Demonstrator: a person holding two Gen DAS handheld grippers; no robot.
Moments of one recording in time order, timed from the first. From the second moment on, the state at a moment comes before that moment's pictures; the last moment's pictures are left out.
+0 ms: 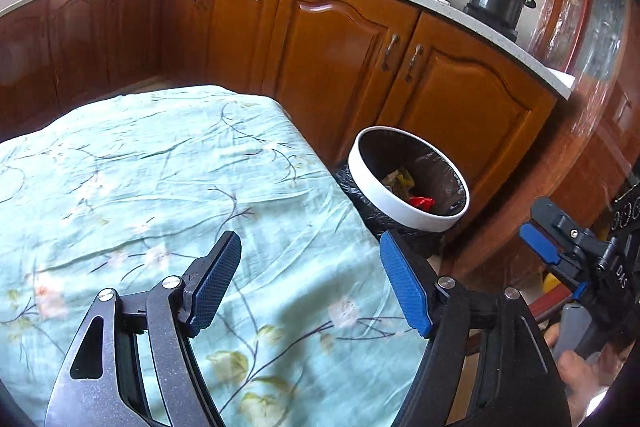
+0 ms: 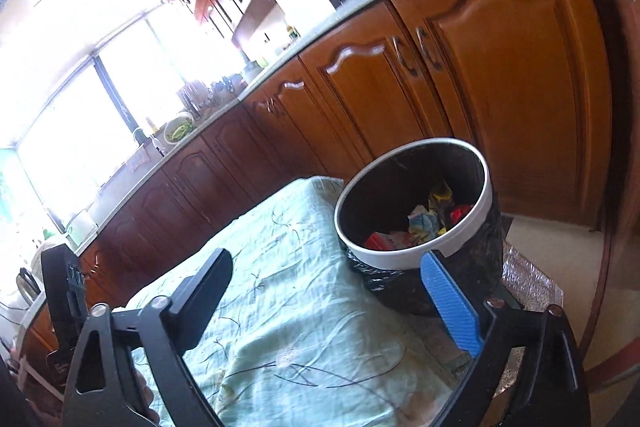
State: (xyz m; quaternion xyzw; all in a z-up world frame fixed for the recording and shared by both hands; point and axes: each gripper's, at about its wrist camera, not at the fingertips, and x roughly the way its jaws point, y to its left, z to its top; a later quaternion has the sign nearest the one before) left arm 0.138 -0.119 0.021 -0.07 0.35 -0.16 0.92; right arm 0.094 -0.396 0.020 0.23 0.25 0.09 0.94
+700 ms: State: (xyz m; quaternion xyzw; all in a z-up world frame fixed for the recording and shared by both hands) left arm 0.050 -0.076 0.022 -0.02 0.19 -0.06 0.98; right arm 0.034 -0.332 0.005 0.06 0.18 0.03 0.98
